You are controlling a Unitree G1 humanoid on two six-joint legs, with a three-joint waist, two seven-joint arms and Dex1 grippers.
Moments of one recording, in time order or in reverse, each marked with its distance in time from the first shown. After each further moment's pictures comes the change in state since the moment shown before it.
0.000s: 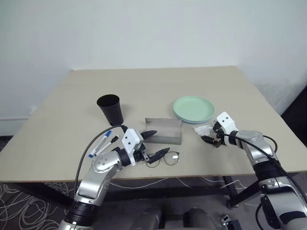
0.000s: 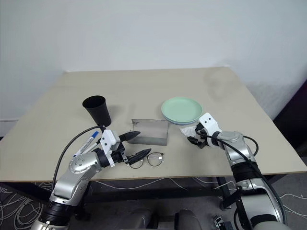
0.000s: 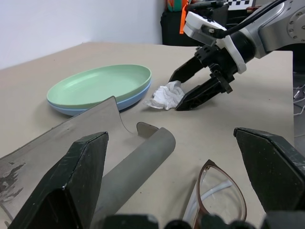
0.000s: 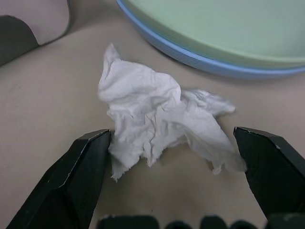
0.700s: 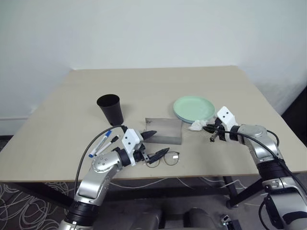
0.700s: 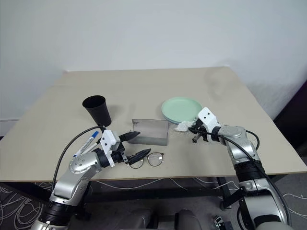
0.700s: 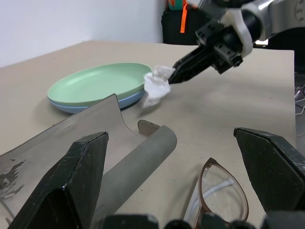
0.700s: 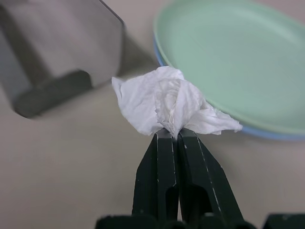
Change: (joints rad) left arm 0.000 0.000 0.000 0.003 0.001 -0.002 0.001; right arm 0.004 -0.044 0.000 -0.154 0.066 -0.041 0.136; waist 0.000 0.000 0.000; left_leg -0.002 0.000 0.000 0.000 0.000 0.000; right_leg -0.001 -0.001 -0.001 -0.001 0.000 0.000
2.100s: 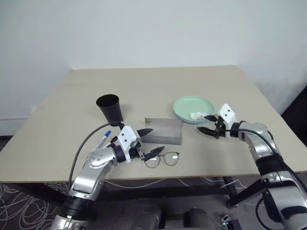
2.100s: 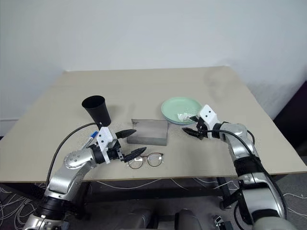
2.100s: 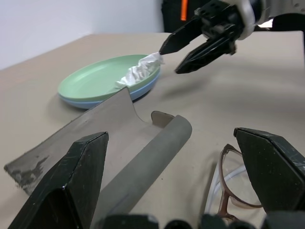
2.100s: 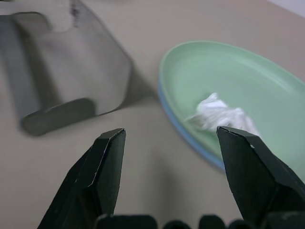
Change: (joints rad) left arm -0.065 0.074 0.015 0.059 0.006 -0.014 -0.062; right arm -0.029 0.001 -0.013 0.197 0.040 -0.290 0.080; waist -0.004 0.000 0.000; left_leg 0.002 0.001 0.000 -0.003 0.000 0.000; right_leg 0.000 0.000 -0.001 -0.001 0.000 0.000
